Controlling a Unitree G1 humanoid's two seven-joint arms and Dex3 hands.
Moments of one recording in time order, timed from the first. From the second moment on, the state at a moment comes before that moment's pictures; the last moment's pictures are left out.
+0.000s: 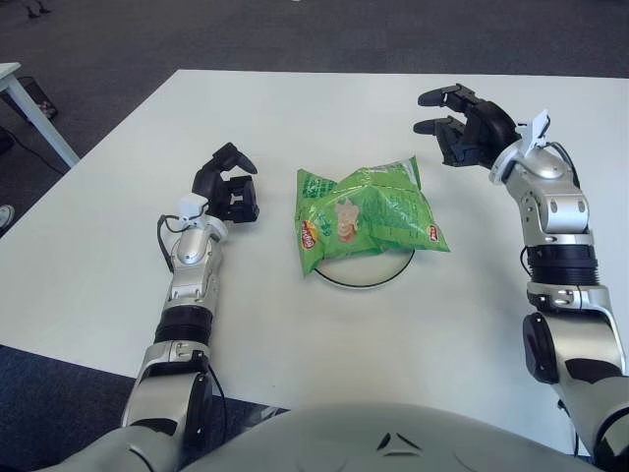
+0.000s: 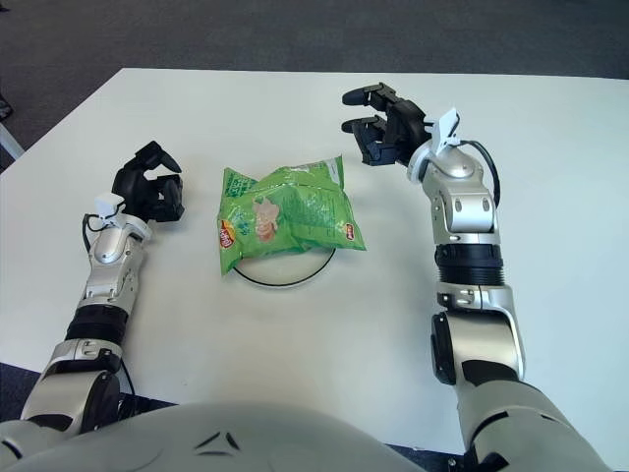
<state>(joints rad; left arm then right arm) -0.28 0.13 0.15 0.46 -0.14 -0.45 -0.16 -0.57 -0.35 -0.13 0.20 0.17 0.31 0.39</state>
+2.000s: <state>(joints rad) -0.28 0.13 0.15 0.46 -0.13 -0.45 -0.16 -0.44 -0.18 -0.30 0.58 0.20 -0.27 0.06</state>
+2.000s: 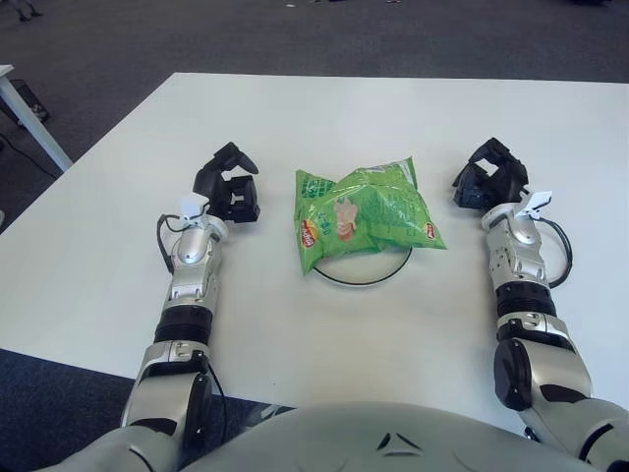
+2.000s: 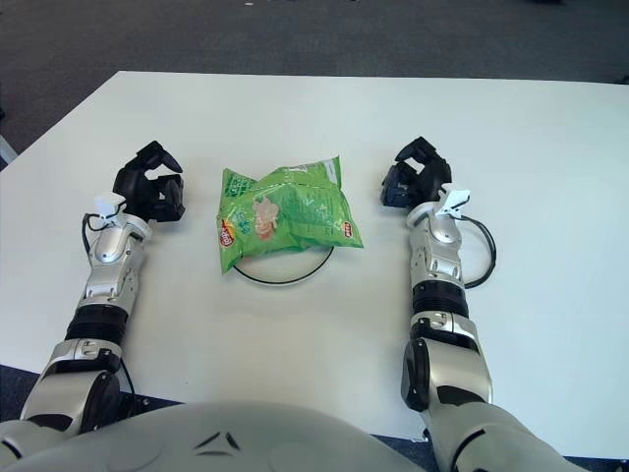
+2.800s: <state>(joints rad) -0.28 0.12 0.14 0.44 -0.11 -0.45 -0.13 -0.49 -0.25 -0.09 0.75 -0.32 -0.80 -0.47</state>
